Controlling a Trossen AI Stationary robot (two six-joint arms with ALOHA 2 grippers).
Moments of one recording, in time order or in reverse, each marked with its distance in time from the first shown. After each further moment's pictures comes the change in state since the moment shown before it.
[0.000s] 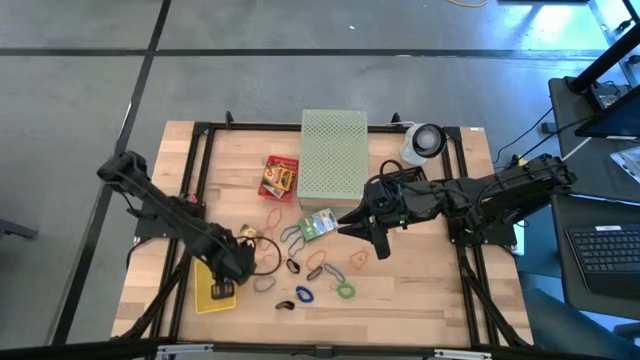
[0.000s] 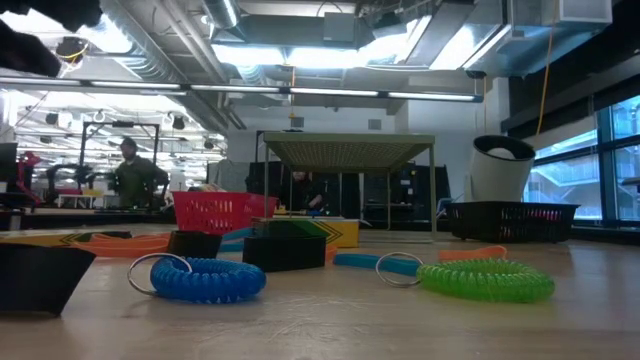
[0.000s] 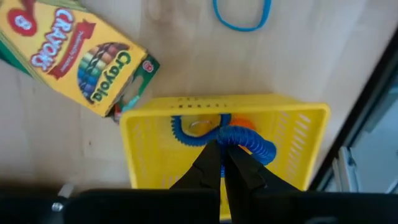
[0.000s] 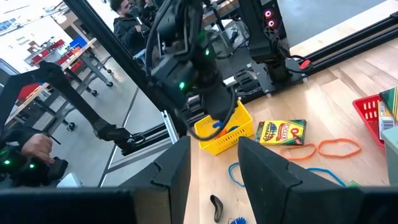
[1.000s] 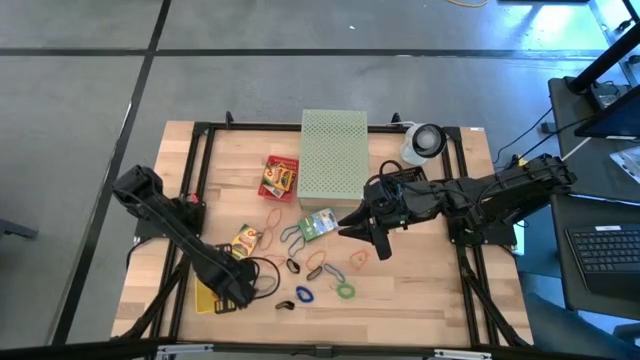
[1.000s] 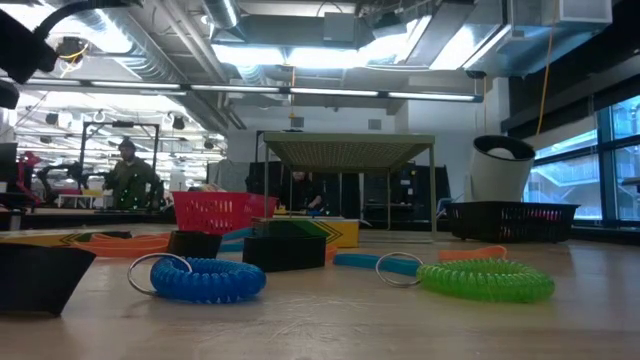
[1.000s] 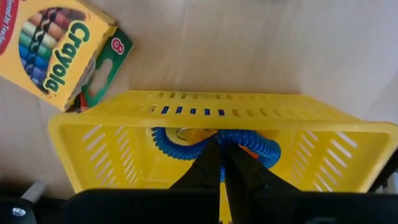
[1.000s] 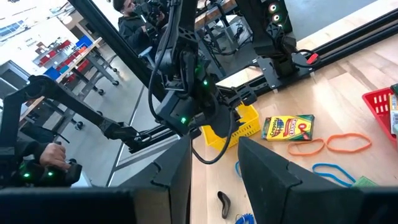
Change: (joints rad) left arm -0.106 0.198 -0.001 0.064 -0.018 -0.121; right arm 0.000 0.000 0.000 0.000 -0.026 0.026
